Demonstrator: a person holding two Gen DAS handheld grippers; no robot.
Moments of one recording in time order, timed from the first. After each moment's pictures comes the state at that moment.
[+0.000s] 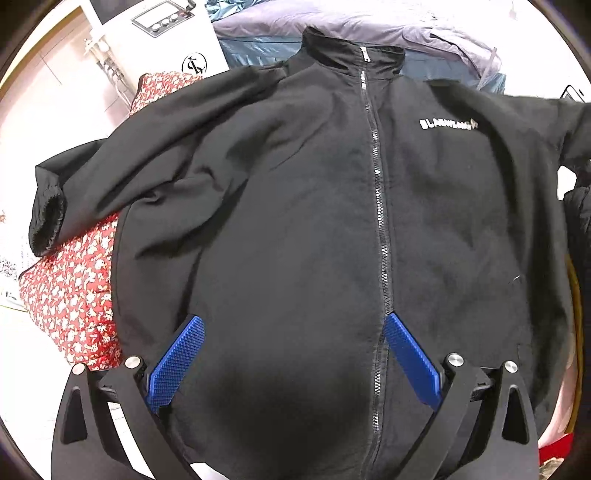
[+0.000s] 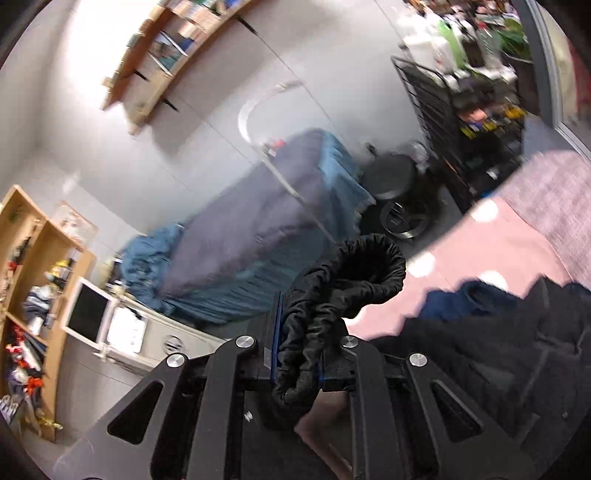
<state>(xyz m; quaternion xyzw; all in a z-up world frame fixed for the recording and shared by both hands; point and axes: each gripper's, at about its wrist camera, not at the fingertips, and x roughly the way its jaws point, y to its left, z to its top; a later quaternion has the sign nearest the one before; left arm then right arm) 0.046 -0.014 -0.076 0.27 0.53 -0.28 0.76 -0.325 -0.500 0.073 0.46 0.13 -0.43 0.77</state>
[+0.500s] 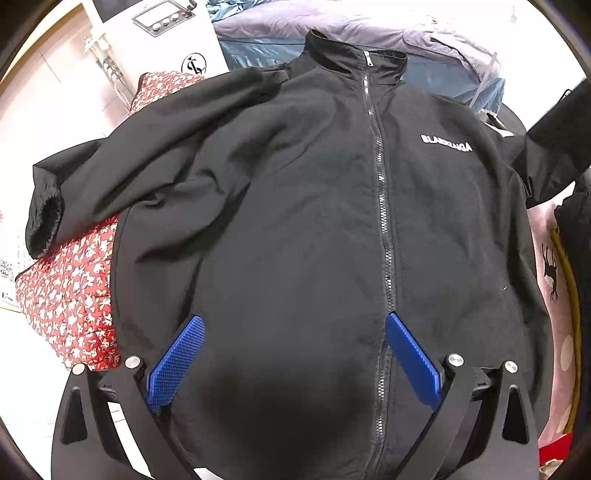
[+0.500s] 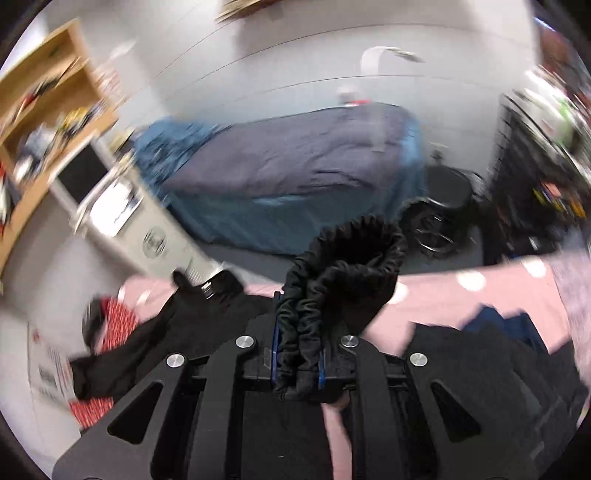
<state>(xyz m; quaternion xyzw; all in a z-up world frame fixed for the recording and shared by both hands) 0.056 -0.011 -0.075 0.26 0.52 -0.29 0.76 -0.129 -0.408 0.064 0.27 0.31 -0.33 0.85</state>
